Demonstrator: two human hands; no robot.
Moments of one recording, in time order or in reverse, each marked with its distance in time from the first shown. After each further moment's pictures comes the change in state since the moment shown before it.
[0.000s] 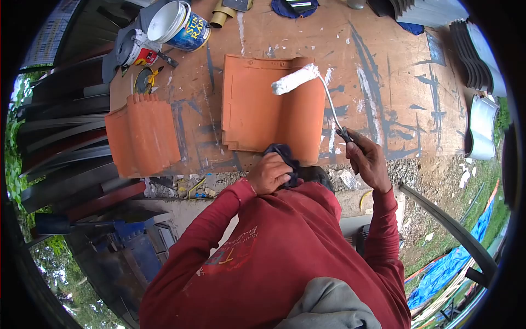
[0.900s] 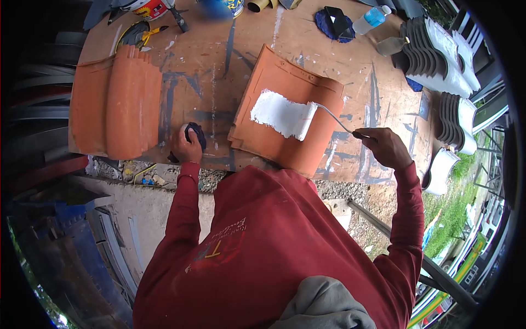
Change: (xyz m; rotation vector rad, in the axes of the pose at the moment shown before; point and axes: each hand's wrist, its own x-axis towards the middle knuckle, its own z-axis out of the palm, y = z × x) left_hand -0.164 -0.174 -0.059 0.563 1.077 -0.874; right_hand 0.104 -0.136 0.037 -1.219 -0.331 -0.124
